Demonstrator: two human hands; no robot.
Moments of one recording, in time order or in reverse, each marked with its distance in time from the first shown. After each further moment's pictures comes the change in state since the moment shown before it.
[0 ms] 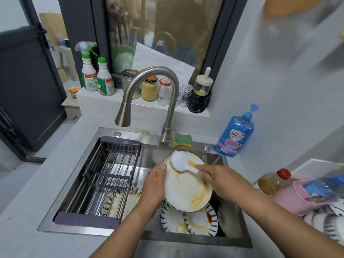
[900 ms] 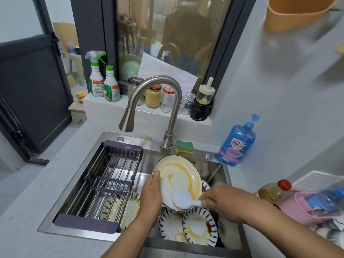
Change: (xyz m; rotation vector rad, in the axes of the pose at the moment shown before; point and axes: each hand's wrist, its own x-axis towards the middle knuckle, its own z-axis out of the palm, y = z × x) left_hand -0.002 -0.009 0.007 -0.113 0.192 -0.112; right_hand -0.018 0.000 -0.008 -0.206 -0.319 -0.046
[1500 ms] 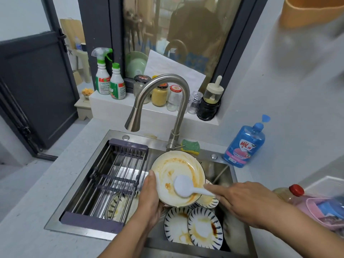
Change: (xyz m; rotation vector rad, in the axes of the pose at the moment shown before) left_hand 0.014 0.003 -0.015 -0.376 0.014 -0.281; right_hand -0.020 0.002 -0.020 -0.332 0.141 -0.120
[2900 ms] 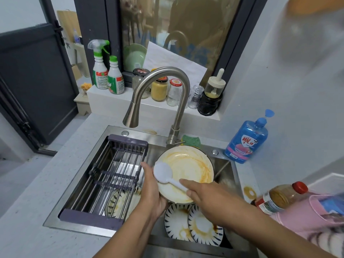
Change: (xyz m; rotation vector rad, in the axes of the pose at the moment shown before) left_hand 0.002 0.012 0.020 -0.159 0.011 -0.136; right_hand 0.042 -0.051 0.016 0.442 -0.006 0.055
